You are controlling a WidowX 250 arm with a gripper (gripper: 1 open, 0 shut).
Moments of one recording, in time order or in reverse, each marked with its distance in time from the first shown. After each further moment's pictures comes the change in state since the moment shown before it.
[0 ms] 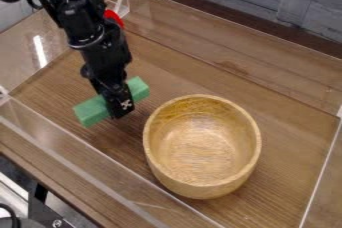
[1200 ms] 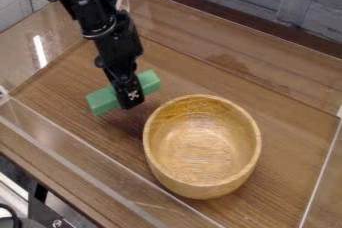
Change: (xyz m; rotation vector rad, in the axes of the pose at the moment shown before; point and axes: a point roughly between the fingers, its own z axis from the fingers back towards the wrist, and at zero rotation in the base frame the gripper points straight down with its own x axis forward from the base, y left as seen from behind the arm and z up) arm 0.011 0.015 -0.001 -0.027 -0.018 -0.087
